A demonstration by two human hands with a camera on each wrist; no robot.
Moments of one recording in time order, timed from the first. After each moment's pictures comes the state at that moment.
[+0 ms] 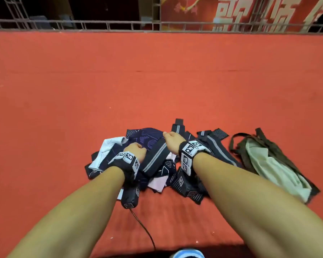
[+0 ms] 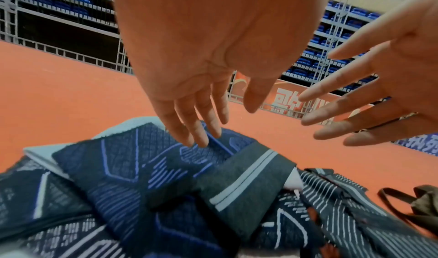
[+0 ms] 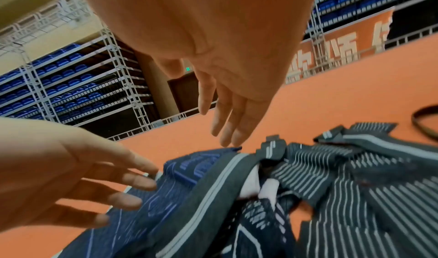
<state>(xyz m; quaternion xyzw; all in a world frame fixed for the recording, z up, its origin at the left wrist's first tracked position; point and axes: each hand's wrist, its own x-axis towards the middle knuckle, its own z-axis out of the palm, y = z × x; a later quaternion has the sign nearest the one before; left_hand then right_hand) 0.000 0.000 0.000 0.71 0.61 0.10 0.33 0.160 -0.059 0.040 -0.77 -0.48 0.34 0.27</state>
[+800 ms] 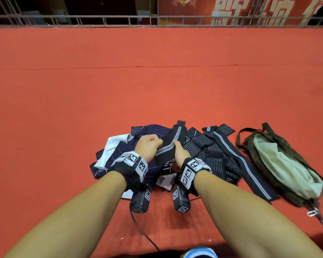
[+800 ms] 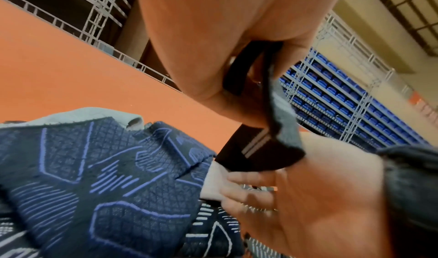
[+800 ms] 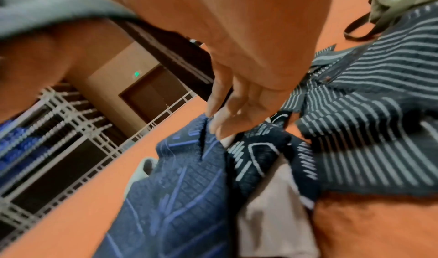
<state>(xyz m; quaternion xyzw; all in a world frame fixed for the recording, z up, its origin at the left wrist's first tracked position) -0.003 -0.021 0.025 0.67 0.44 0.29 0.53 0.139 -0.057 -0.050 -0.74 -0.16 0.47 0.45</state>
